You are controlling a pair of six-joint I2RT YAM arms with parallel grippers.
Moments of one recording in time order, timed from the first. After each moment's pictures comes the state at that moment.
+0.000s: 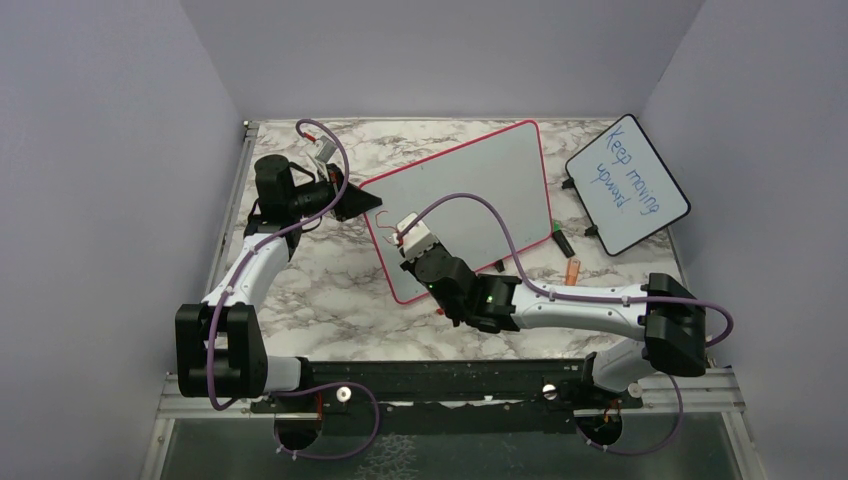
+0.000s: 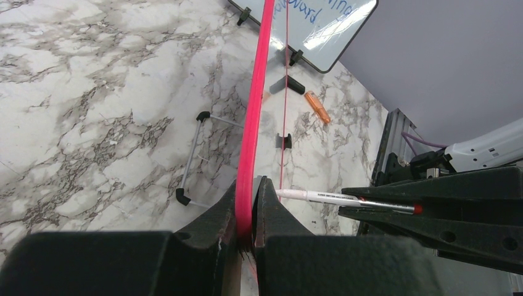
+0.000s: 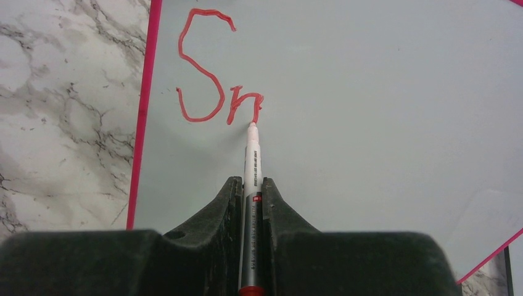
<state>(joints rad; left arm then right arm) -0.03 1.34 0.86 0.24 1.07 -0.32 1.24 1.51 1.03 0.11 0.75 -0.09</state>
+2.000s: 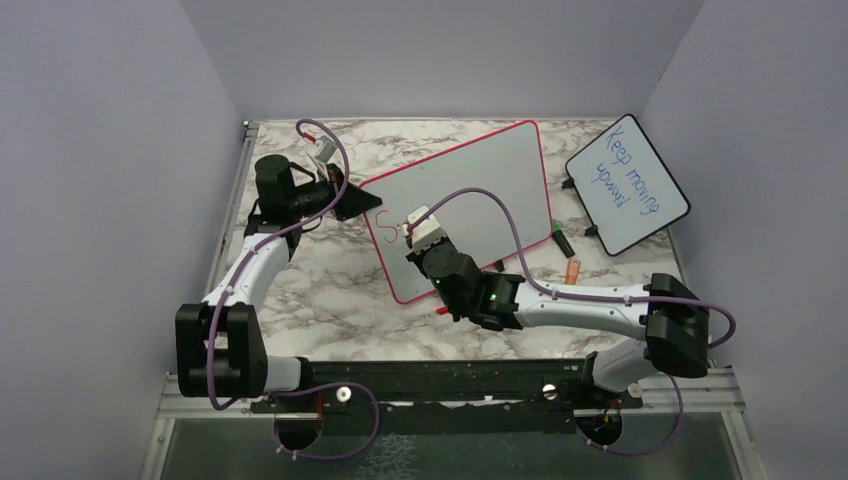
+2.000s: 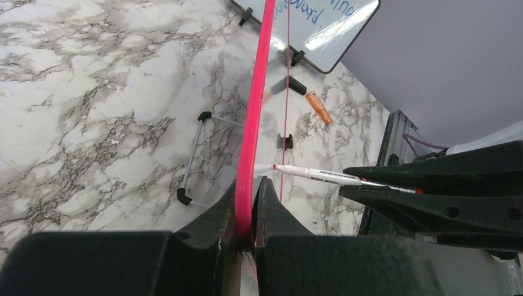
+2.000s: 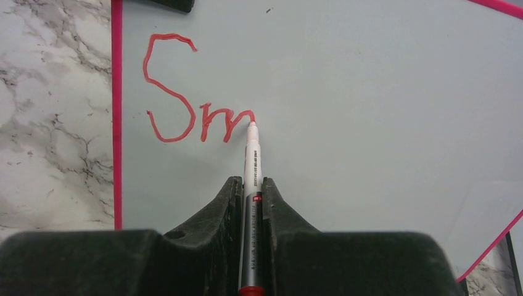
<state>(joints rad) -0.03 1.34 0.86 0.24 1.06 -0.32 1.21 1.49 1.00 0.21 0.79 -0.09</state>
